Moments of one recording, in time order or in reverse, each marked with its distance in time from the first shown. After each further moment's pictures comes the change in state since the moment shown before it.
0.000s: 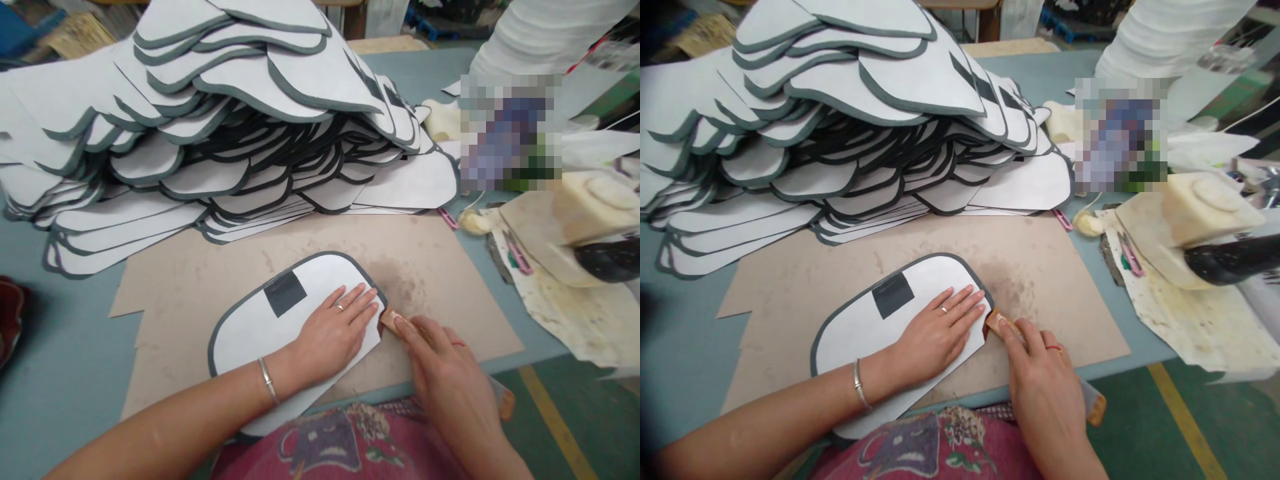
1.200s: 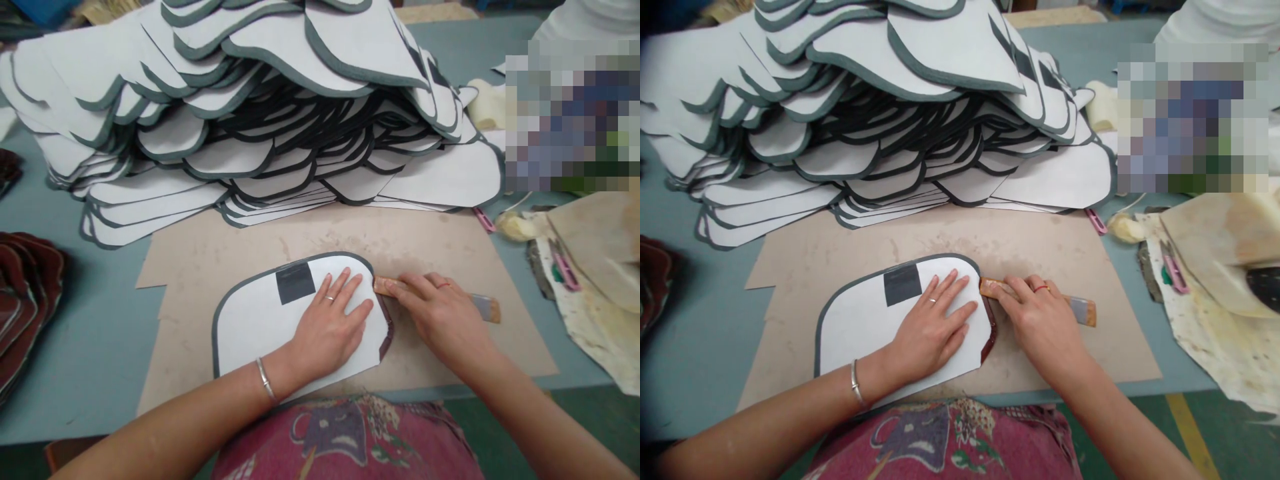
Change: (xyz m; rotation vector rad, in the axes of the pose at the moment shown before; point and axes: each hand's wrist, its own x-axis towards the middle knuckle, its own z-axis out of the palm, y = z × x) left_hand -0.020 -0.003 -0.006 -0.091 0.133 -0.222; right_hand 0.101 0.020 -0.014 -0.107 -0.027 -0.426
